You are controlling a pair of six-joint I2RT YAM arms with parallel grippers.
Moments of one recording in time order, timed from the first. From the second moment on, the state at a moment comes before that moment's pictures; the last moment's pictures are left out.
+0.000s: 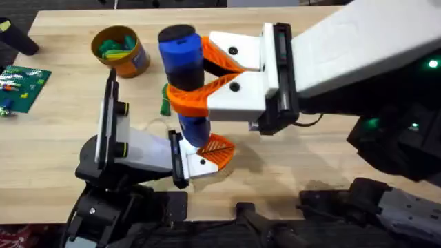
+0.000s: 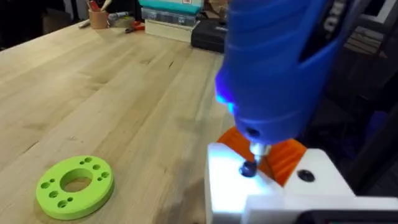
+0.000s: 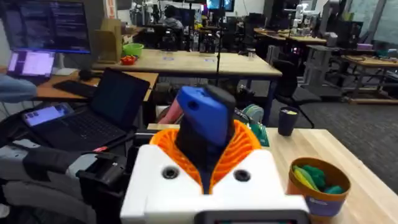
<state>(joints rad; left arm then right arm) -0.26 0.03 0.02 -0.12 1.10 -0.02 0.85 1.03 0.71 0.52 -0.65 0.05</state>
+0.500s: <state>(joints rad) -0.26 0.03 0.02 -0.12 1.10 -0.02 0.85 1.04 0.71 0.54 -0.65 0.04</state>
